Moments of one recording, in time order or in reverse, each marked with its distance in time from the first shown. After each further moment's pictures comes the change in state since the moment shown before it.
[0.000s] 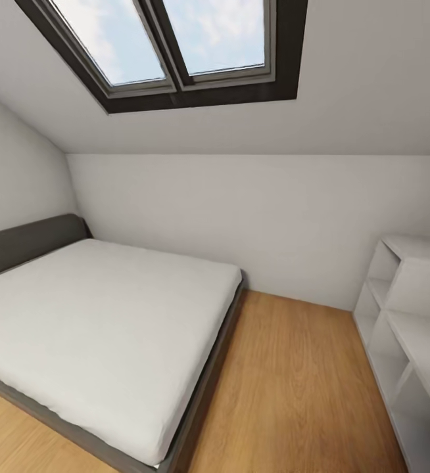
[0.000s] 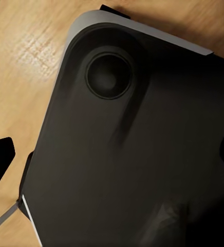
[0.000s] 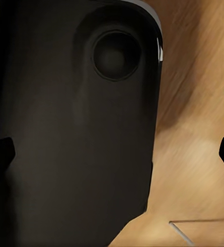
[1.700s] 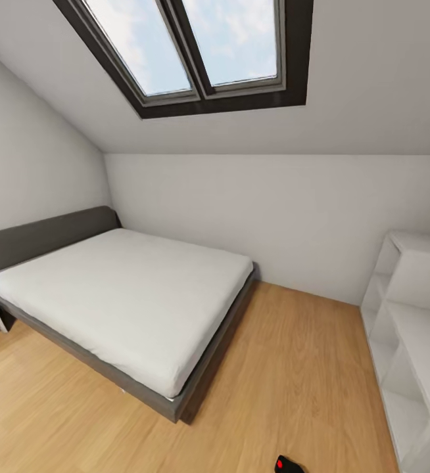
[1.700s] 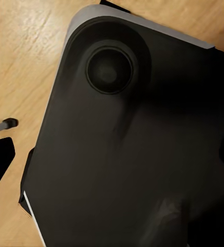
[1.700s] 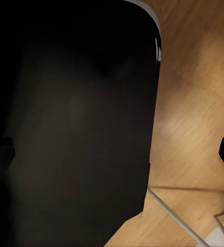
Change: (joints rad) left arm 0.000 0.000 -0.004 0.003 -0.004 0.011 0.000; right arm 0.000 -0.002 0.008 -0.001 0.006 0.003 0.000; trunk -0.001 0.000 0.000
